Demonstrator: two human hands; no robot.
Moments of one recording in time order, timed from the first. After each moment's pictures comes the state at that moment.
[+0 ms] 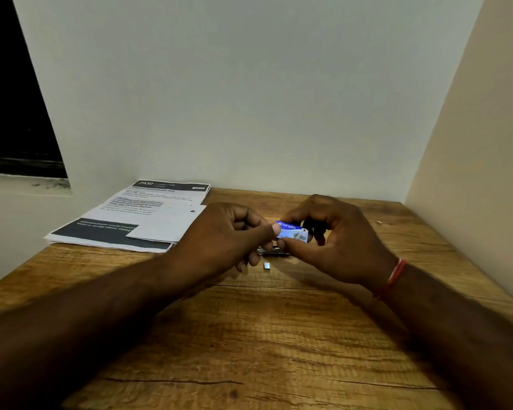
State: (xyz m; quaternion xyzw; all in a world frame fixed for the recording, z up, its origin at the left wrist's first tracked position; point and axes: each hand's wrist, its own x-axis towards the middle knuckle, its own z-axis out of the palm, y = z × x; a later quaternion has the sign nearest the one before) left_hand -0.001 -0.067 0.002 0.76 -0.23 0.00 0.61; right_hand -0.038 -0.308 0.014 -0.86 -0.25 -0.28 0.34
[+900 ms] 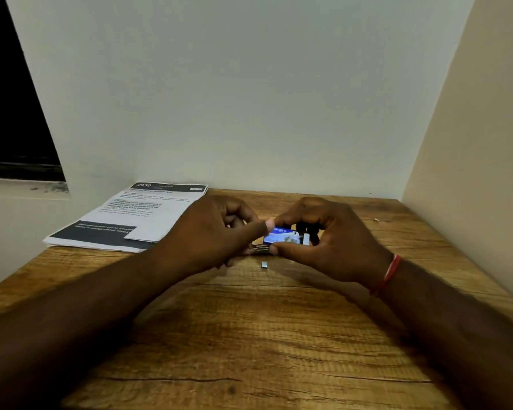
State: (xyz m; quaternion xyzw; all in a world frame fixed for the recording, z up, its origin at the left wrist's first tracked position) left_hand -0.001 -0.052 0.020 0.82 -0.26 0.04 0.51; right_hand -0.041 -0.308 0.018 -0.86 -0.28 -0.25 0.34
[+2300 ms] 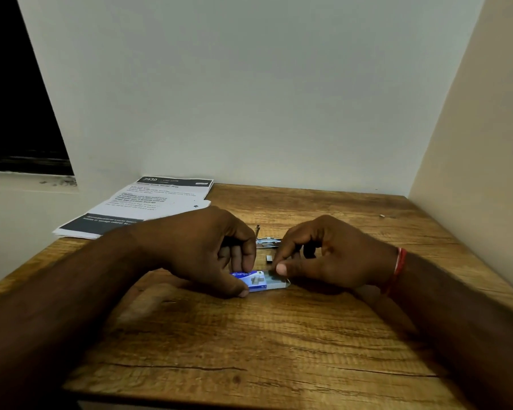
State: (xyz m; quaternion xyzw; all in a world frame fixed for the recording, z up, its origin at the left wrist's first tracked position) left_hand 0.003 -0.019 0.039 0.87 -0.42 -0.12 0.23; right_hand -0.050 -0.309 0.021 -0.90 -0.27 0.00 0.34
